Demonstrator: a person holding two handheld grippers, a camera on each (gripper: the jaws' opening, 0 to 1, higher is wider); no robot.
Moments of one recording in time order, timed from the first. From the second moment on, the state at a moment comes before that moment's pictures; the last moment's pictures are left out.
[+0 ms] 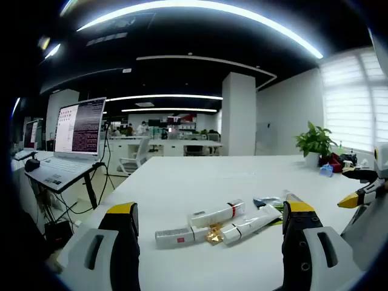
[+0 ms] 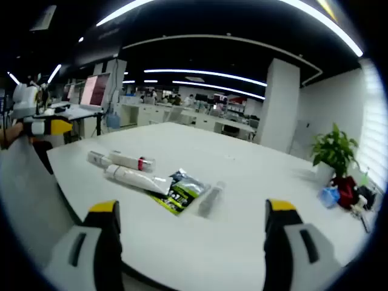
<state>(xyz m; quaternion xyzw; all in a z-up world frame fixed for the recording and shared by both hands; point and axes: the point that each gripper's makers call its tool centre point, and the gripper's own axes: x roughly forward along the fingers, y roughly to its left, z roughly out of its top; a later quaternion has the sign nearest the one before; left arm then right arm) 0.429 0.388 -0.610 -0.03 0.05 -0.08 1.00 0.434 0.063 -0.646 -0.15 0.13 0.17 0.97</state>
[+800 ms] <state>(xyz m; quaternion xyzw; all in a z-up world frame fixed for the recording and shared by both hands) 0.428 0.392 -0.622 0.00 0.08 -0.08 0.99 0.431 0.048 -0.658 -0.18 0.17 0.16 0.96</state>
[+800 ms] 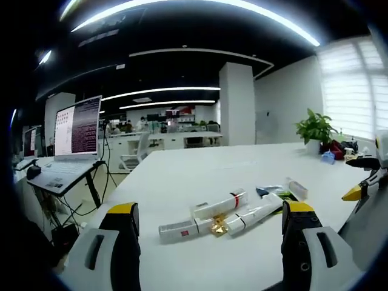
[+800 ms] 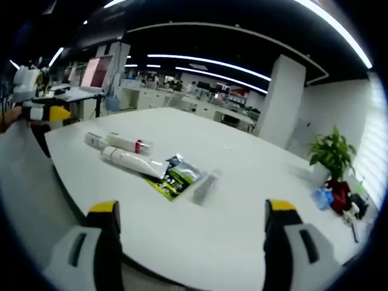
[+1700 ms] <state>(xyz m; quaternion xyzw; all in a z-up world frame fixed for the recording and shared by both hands) 0.429 0.395 -0.629 0.02 0.09 -0.07 0.99 0.428 0.041 -0.663 -0.18 0.19 0.16 0.95</state>
